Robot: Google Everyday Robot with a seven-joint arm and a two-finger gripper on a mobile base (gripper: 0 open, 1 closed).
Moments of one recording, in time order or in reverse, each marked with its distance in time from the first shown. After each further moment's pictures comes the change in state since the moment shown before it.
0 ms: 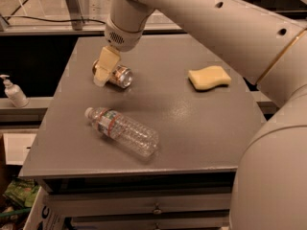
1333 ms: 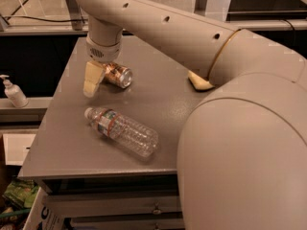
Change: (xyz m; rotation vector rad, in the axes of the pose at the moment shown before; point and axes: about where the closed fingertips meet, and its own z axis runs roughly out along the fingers) arm -0.026 0.007 0.073 -0.001 0.125 -0.044
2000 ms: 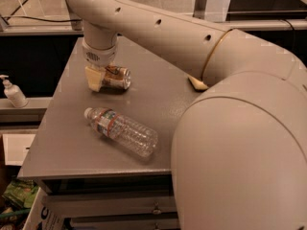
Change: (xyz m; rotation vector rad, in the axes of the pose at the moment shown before) arm -0.005 0.006 0.010 0.009 0.026 -0.008
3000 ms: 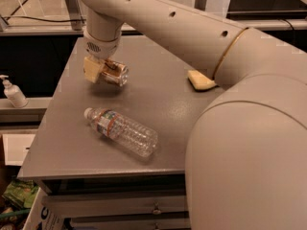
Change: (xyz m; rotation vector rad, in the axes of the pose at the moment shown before) arm -0.011 0.000 -0.026 -0.021 -0.102 0.039
